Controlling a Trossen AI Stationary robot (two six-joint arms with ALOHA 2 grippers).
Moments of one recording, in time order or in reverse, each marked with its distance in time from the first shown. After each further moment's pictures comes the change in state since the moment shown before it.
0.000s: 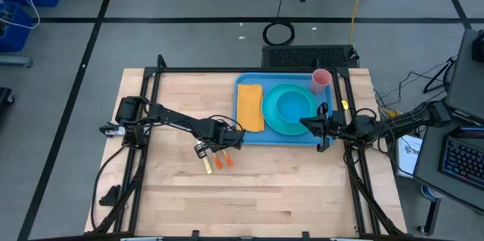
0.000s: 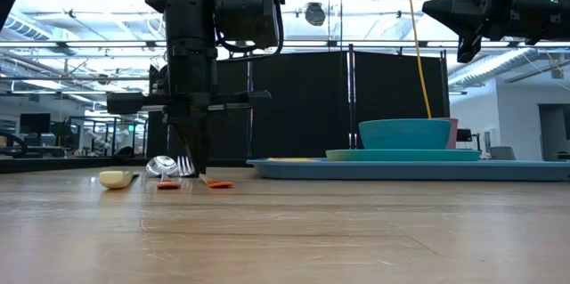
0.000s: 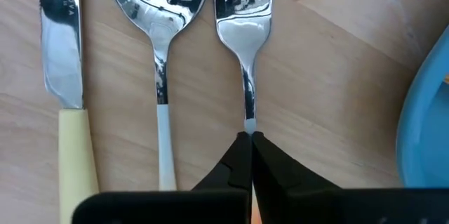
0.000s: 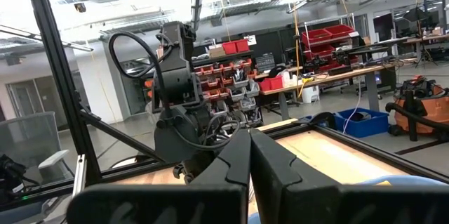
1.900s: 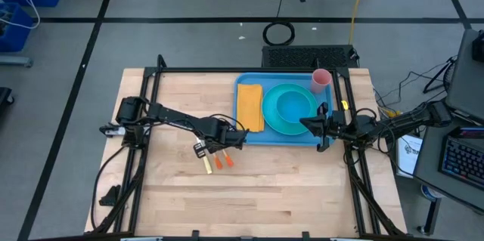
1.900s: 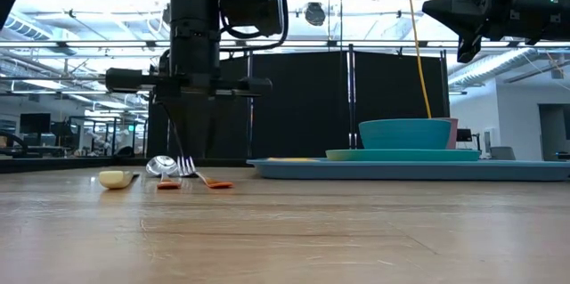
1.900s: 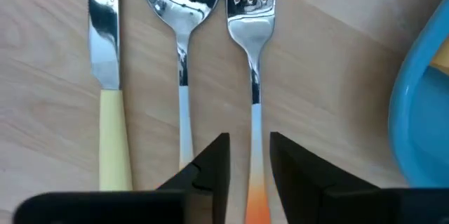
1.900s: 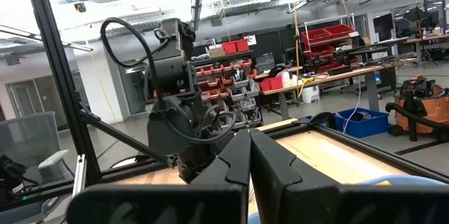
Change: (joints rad) left arm -0.014 0.000 0.098 -0.170 0.029 -0.005; right arm 0.000 0.000 0.000 0.000 0.000 0.000
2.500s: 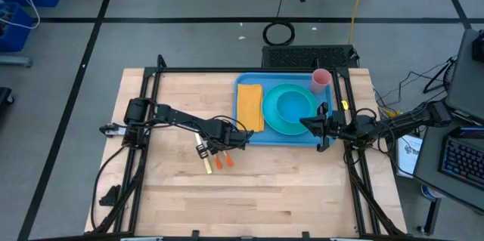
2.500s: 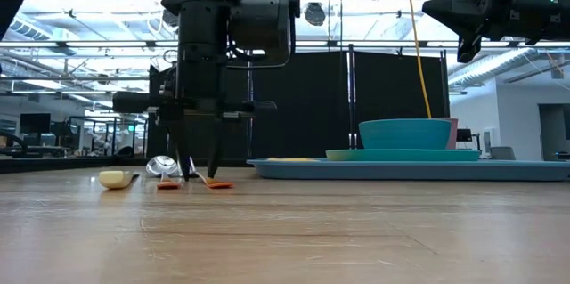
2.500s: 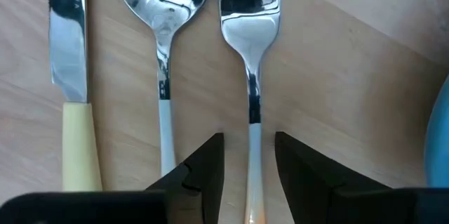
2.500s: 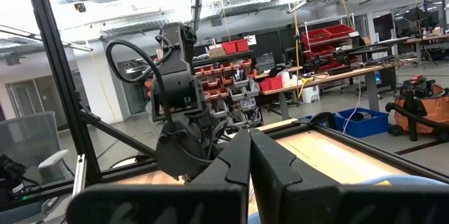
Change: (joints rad) left arm 0.017 0.083 0.001 0.054 0.007 0.006; right arm 0.000 0.000 0.000 0.000 0.000 0.000
